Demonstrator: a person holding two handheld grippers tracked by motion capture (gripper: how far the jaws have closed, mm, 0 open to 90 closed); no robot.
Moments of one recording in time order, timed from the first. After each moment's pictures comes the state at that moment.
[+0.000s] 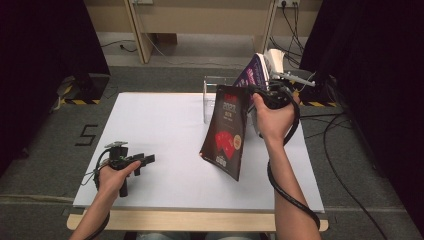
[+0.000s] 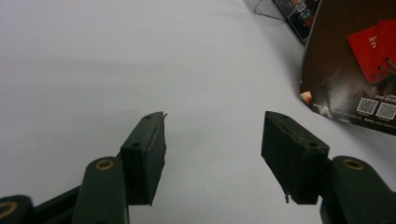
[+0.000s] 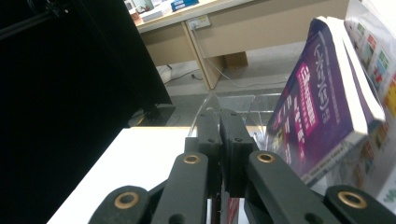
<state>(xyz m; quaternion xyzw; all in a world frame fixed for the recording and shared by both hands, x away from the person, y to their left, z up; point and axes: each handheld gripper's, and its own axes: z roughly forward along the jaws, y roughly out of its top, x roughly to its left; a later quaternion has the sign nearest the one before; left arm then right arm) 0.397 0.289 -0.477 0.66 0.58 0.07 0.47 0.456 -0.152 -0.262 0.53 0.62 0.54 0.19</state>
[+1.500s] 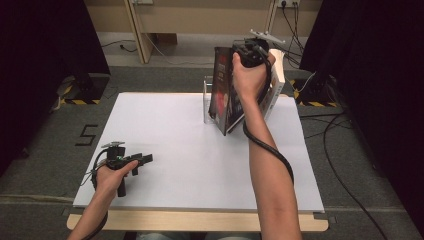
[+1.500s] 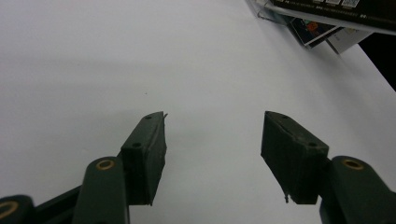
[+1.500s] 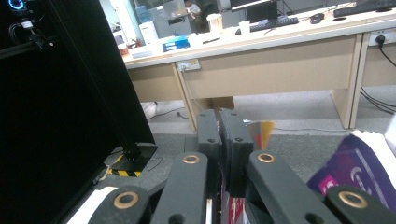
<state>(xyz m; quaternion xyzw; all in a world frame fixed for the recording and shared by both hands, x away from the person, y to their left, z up) 0.397 0.298 -0.479 0.66 0.59 0.06 0.47 0.548 -0.101 -0.230 0.51 0.59 0.56 0.28</state>
